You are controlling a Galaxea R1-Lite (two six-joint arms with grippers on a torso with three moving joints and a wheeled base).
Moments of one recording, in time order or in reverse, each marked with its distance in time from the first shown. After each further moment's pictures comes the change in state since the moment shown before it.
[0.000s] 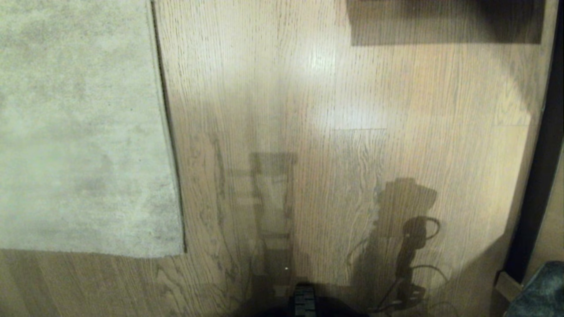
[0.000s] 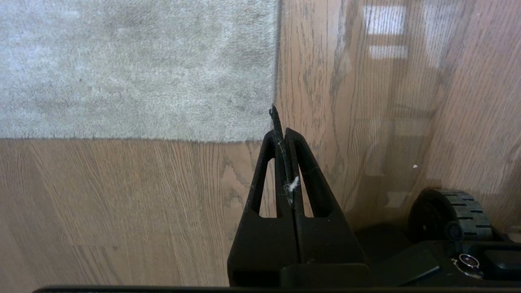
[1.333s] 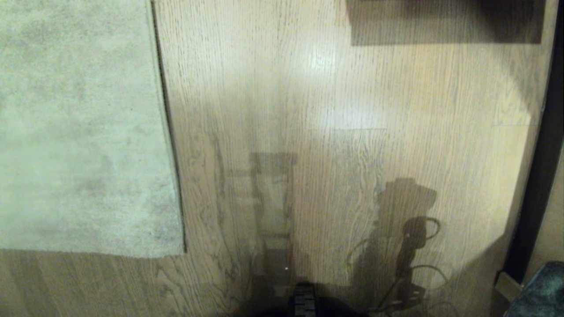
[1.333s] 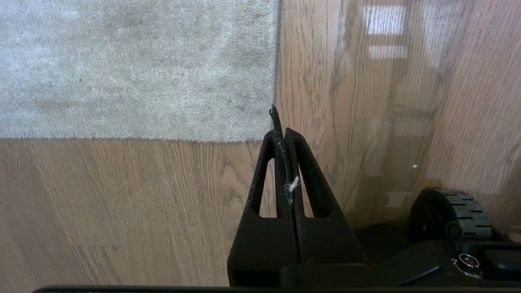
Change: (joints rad) left arm 0.000 0.000 0.000 0.000 0.000 0.000; right arm 0.000 -0.005 0.000 0.000 0.000 0.000
